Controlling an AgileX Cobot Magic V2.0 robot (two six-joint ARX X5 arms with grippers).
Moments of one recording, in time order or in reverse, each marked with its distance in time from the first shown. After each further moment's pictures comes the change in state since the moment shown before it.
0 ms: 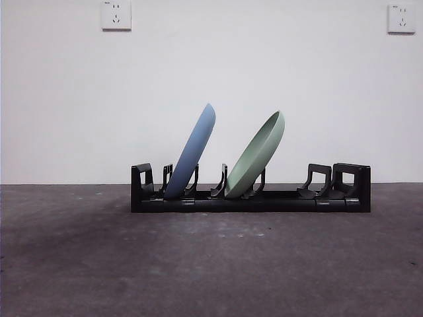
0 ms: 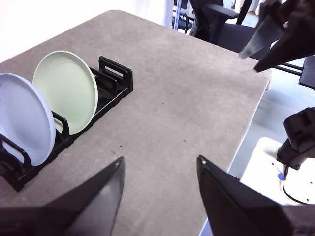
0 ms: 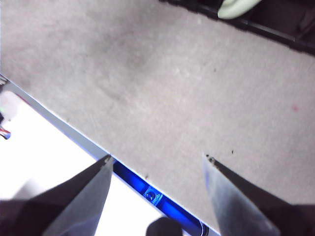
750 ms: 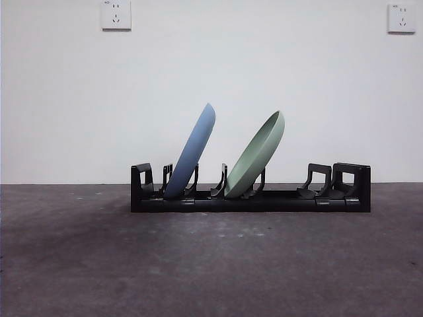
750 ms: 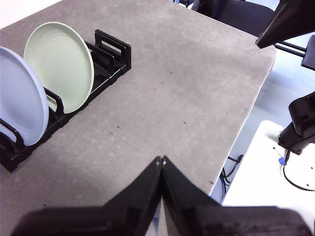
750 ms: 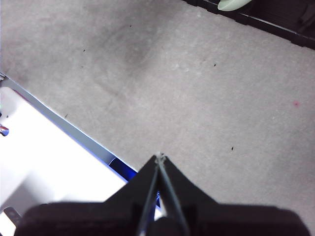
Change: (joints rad) left arm 0.000 0.052 0.000 -0.029 0.000 0.000; right arm 0.000 -0.002 -0.011 0.000 0.001 -0.002
